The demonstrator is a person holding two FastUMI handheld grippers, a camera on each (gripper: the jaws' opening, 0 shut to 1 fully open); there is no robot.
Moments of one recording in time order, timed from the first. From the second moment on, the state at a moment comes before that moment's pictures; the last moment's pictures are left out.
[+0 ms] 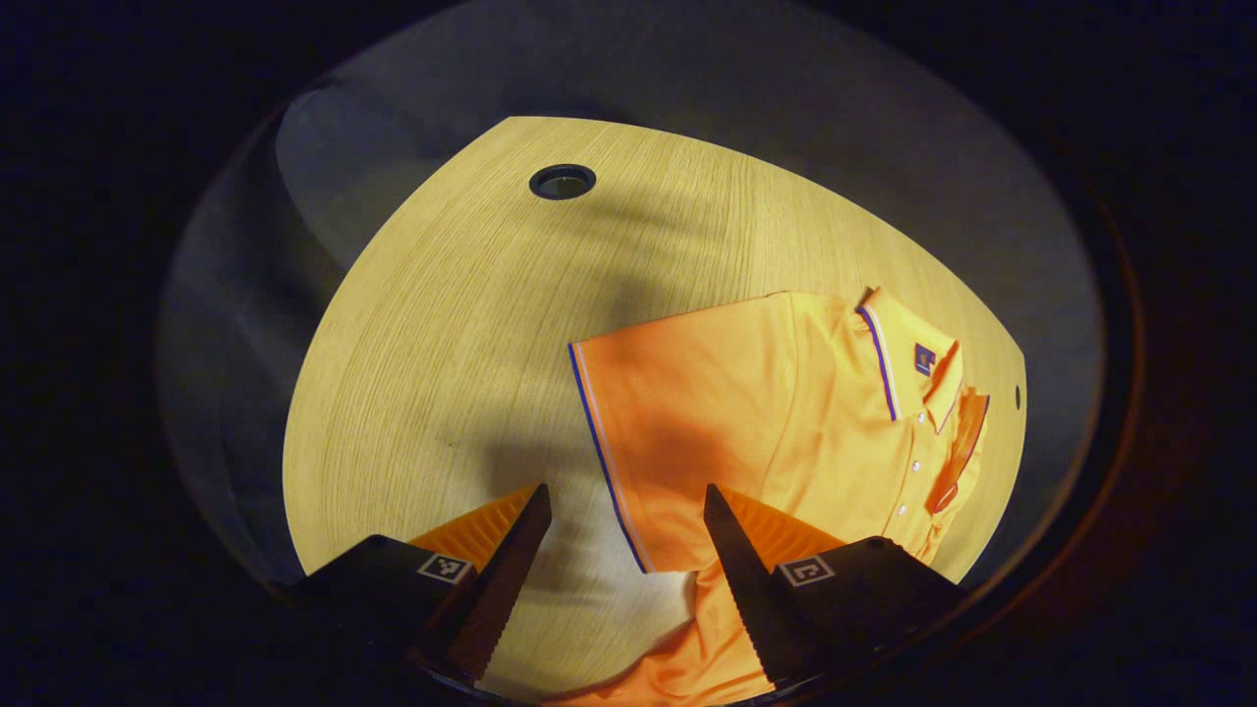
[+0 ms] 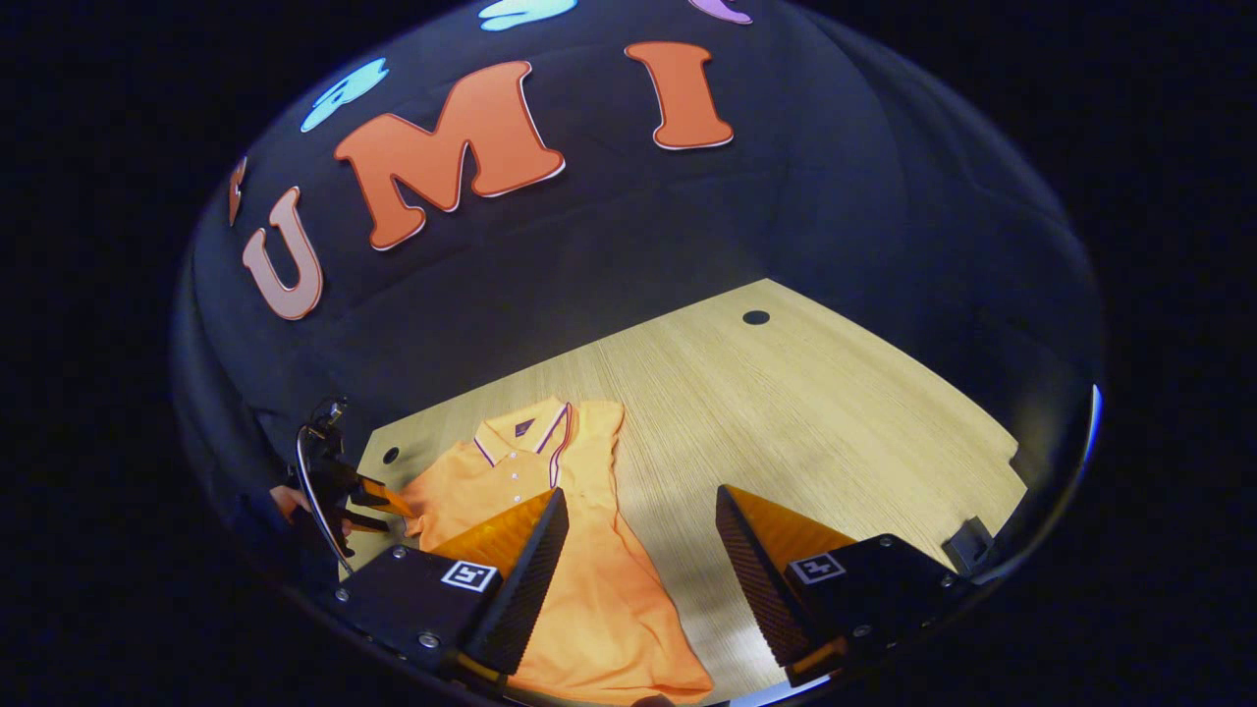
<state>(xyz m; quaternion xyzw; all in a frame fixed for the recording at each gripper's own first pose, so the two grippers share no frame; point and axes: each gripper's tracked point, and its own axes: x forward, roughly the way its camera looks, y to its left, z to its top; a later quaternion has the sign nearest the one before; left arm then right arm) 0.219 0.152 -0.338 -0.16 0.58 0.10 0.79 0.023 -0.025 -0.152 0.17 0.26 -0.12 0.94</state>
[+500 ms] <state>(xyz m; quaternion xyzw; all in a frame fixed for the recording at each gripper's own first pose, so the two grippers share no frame) 0.225 0.146 -0.348 -0.14 0.59 0.12 0.79 0.003 -0.039 -0.097 0.14 0.18 -0.13 0.97</state>
